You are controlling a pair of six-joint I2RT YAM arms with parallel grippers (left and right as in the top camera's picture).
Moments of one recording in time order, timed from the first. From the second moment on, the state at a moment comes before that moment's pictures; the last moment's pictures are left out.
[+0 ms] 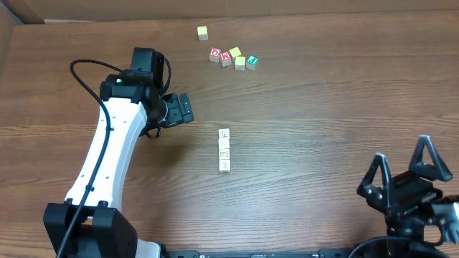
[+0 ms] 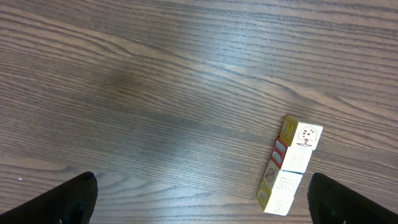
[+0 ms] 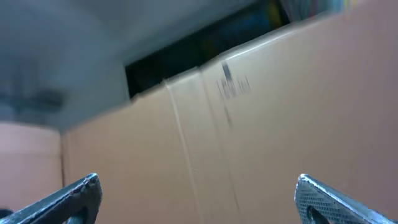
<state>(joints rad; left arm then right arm) -0.10 1.63 1.42 -1.15 0.00 -0.39 0.20 0.01 0.24 0.45 0.01 0.33</state>
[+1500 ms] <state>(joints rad) -0.10 1.63 1.42 -1.15 0.00 -0.39 0.17 0.01 0.02 -0.03 -0.03 0.13</state>
